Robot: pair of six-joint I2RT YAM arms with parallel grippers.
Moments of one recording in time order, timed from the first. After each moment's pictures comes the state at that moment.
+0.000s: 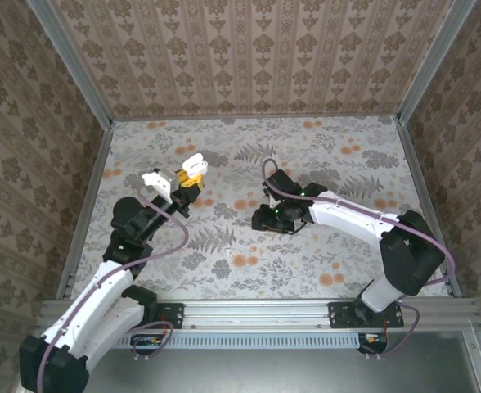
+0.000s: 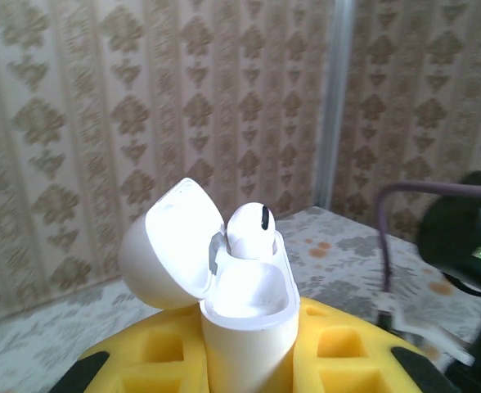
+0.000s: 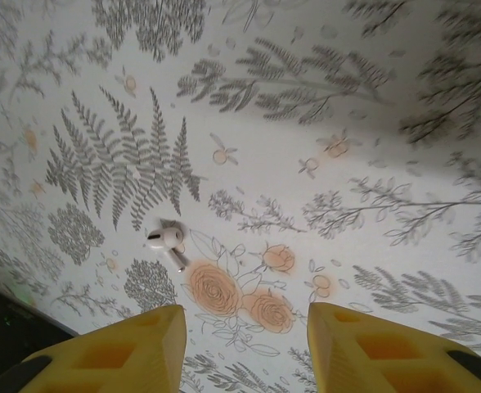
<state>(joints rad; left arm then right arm) -0.39 0.74 0.48 0.37 0.38 -0.09 0.71 1.58 1.08 -0.63 -0.26 0.77</state>
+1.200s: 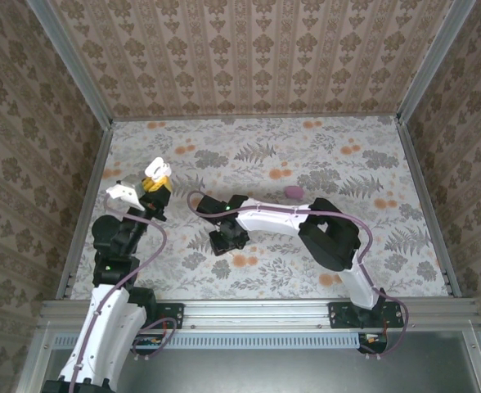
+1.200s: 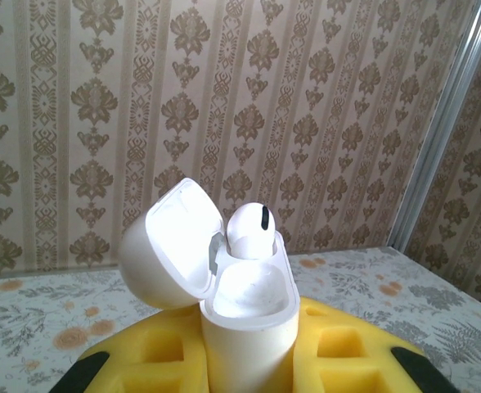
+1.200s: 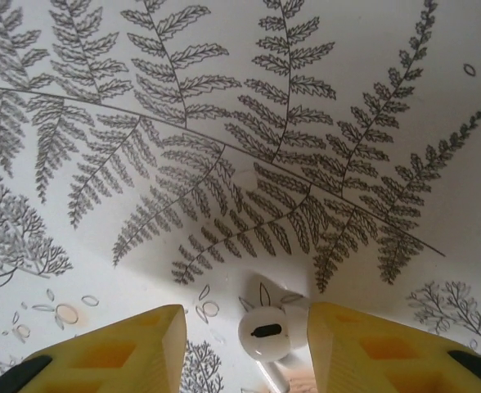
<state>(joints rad) -0.16 0.50 0.38 0.27 0.35 -0.25 1.00 2.13 1.60 -0.86 -0.07 0.60</state>
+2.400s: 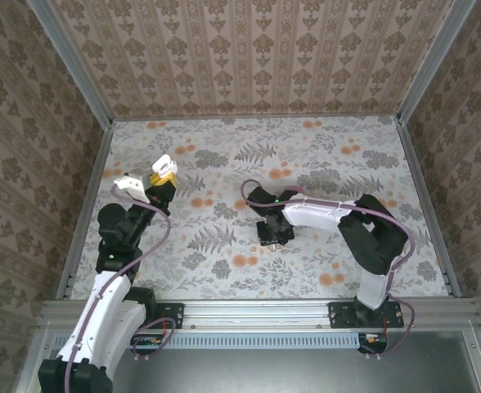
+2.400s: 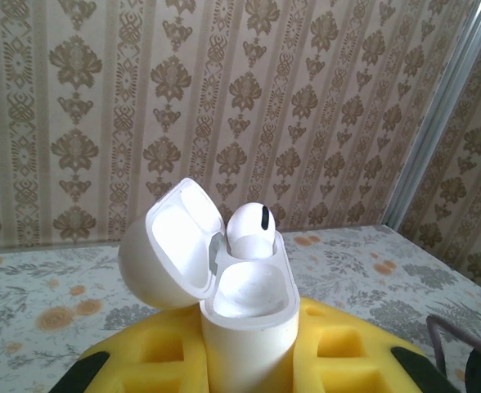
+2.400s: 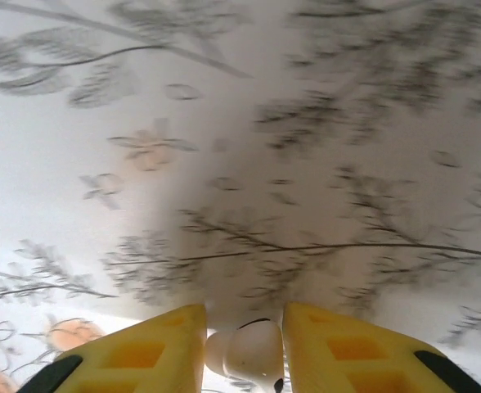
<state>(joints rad) -0.18 0.65 0.41 0.33 0.38 -0.25 0.76 1.80 1.10 -0.73 -0.01 0.68</state>
